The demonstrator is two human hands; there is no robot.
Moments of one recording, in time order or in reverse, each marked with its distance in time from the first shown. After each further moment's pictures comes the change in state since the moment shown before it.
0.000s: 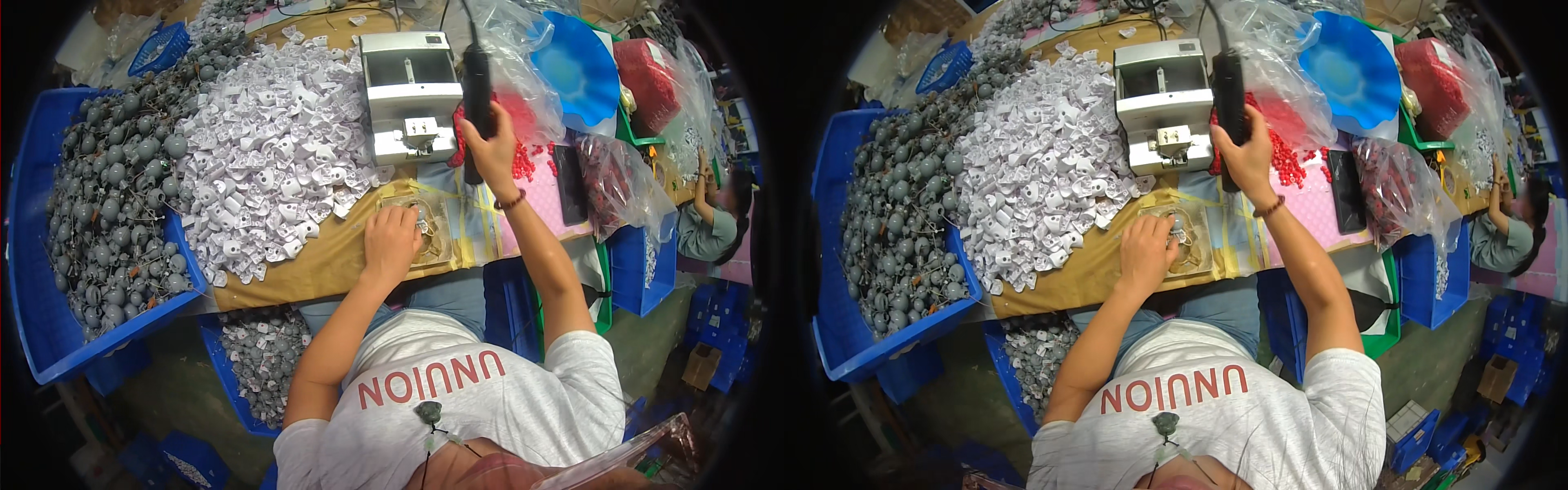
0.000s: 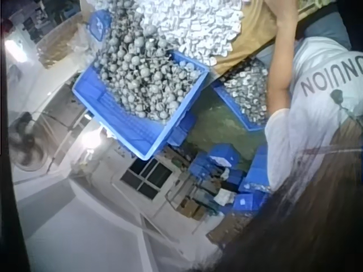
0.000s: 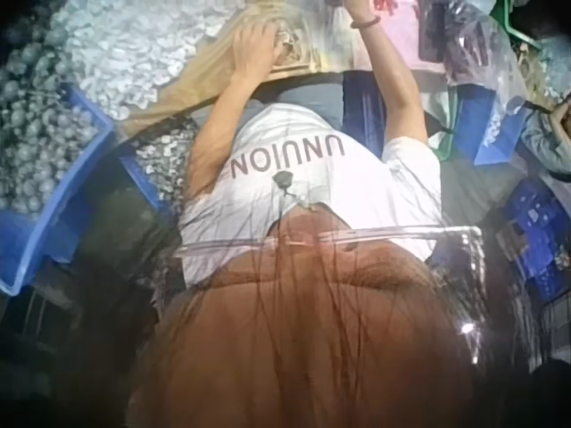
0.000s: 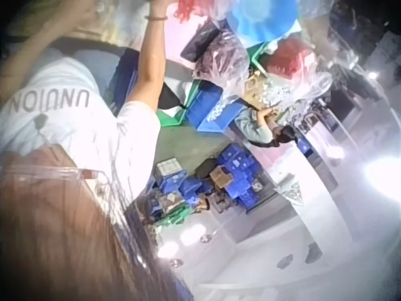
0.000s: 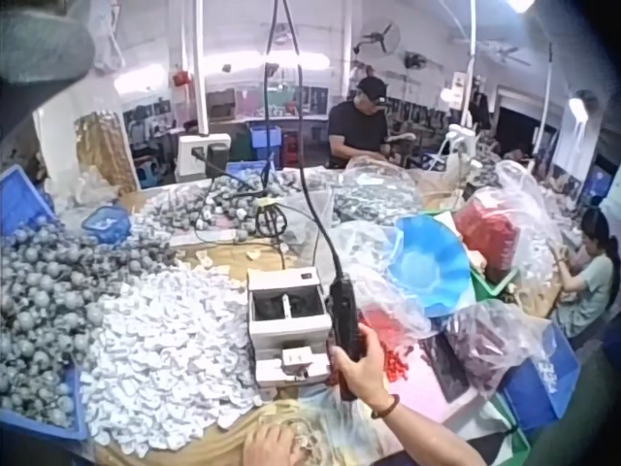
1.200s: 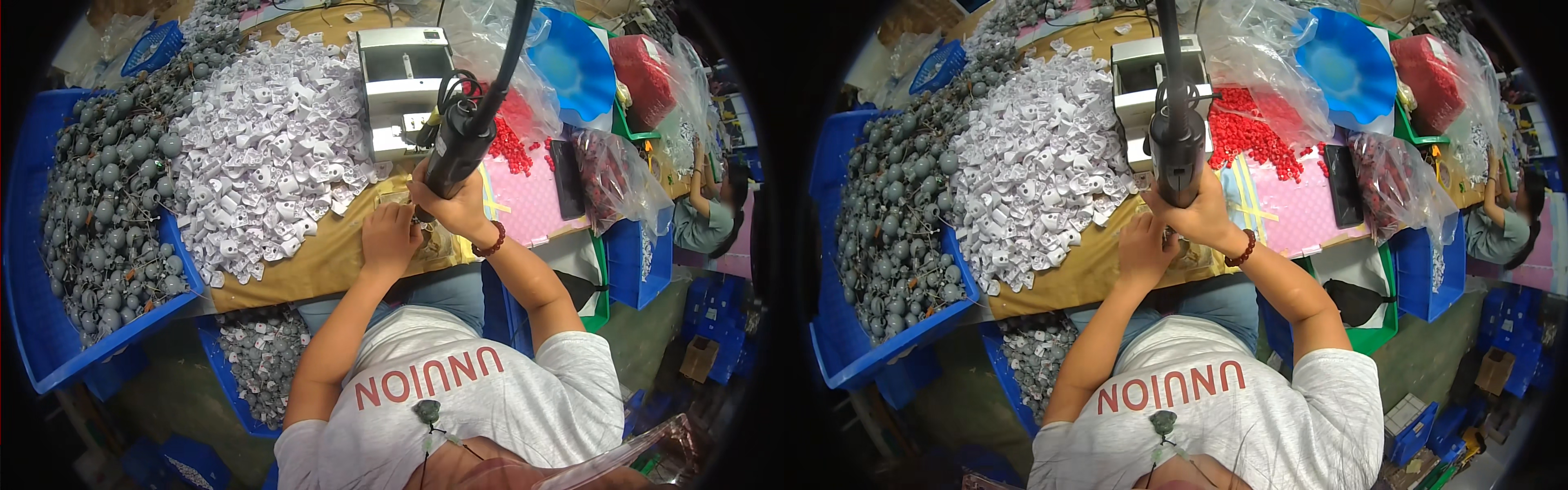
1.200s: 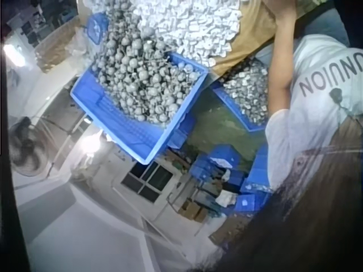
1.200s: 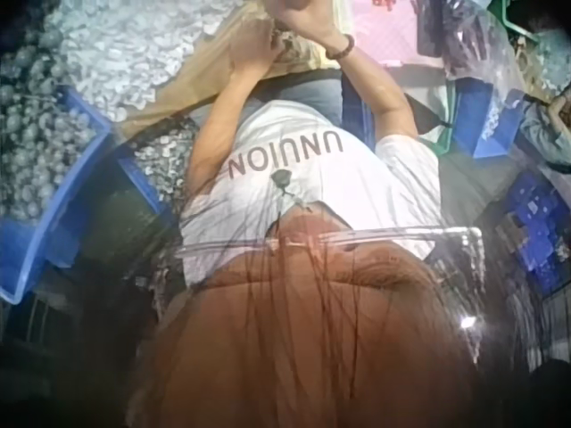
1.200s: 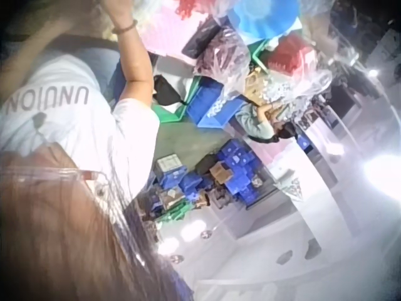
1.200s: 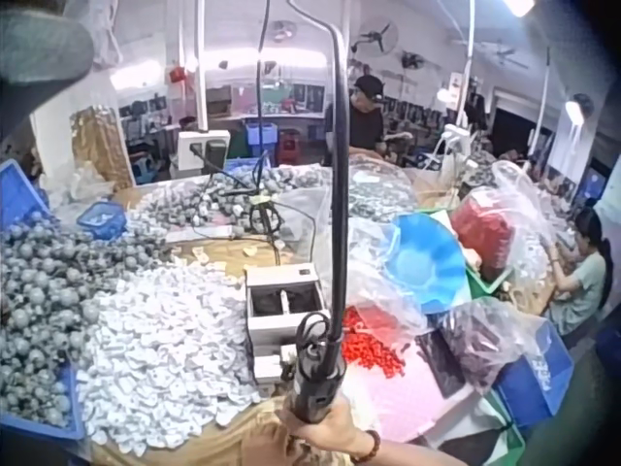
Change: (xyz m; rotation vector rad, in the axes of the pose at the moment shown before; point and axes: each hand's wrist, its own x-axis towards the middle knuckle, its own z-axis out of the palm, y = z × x) left_hand -0.003 -0.005 0.011 -0.036 0.091 -0.034; right_hand -0.065 -0.089 0.014 0.375 -0.501 0.053
